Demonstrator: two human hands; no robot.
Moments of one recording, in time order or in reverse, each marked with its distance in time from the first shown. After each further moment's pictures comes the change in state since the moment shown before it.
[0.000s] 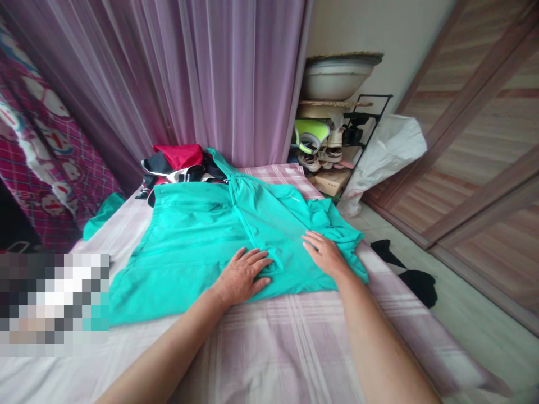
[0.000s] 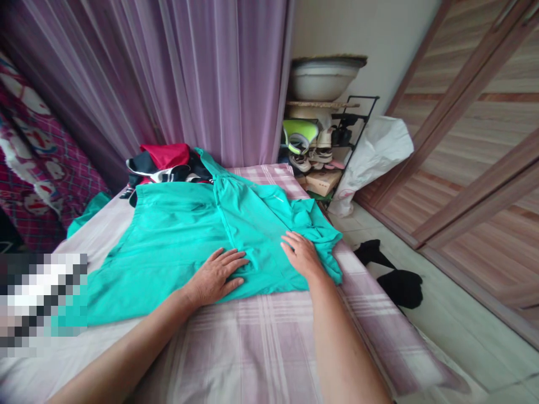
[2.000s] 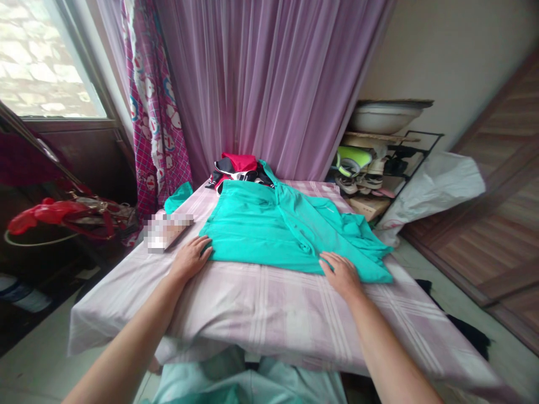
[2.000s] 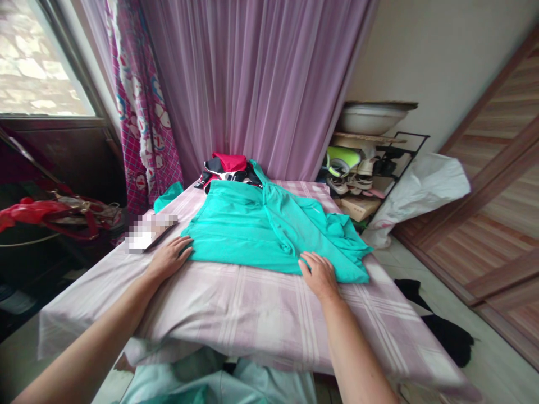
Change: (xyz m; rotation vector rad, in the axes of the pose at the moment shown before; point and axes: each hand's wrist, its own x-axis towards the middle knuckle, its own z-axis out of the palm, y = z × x) left_hand -0.231 -0.093 -0.038 0.172 0.331 -0.698; right_hand -0.061 -0.070 0.008 -0.104 0.052 -0.105
